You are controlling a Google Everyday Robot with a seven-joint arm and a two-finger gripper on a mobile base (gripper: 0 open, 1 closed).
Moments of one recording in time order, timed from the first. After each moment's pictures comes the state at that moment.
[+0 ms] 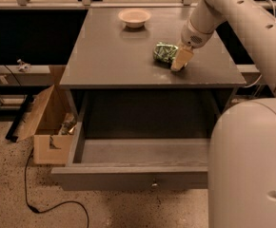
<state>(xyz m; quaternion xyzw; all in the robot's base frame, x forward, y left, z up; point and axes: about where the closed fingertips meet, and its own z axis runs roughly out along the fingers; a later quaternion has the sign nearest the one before) 0.747 -0.144 0.841 -0.61 0.76 0.01 0.22</state>
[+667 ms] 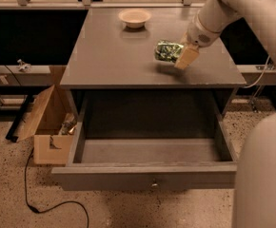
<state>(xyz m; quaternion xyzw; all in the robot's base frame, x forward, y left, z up) 0.721 -0.142 0.862 -0.63 0.74 0.02 0.24</state>
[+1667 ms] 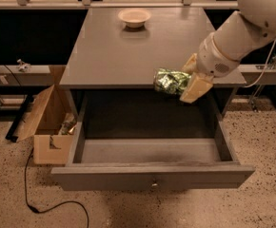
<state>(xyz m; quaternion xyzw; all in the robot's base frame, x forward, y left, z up) 0.567 -0.136 0.867 -0.67 0.71 0.07 0.23</state>
